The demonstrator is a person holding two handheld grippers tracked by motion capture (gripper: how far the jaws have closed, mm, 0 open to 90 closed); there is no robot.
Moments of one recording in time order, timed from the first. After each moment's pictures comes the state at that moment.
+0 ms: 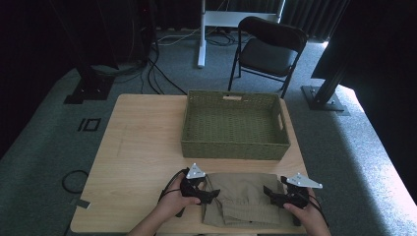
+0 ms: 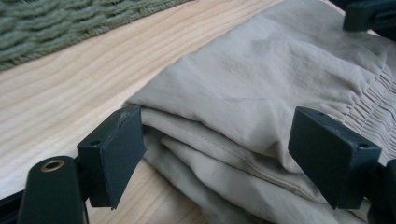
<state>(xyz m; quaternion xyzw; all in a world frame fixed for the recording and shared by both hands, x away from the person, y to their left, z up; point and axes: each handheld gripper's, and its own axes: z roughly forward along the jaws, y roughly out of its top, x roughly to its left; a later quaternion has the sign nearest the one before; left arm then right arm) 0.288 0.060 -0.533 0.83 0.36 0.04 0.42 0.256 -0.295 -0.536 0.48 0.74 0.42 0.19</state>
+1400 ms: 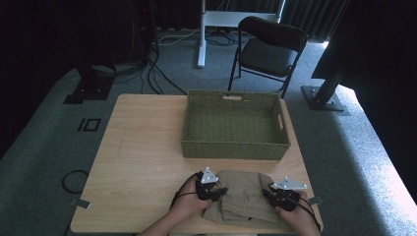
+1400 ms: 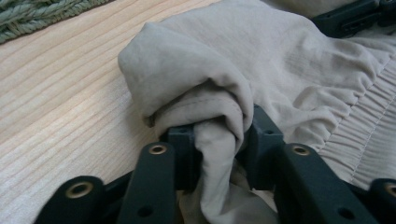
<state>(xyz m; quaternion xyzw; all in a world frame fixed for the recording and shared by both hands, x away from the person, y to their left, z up) 0.291 0.026 -0.555 0.84 0.33 0.04 0.42 0.251 -0.272 -0.546 0.47 0.80 0.34 0.18</state>
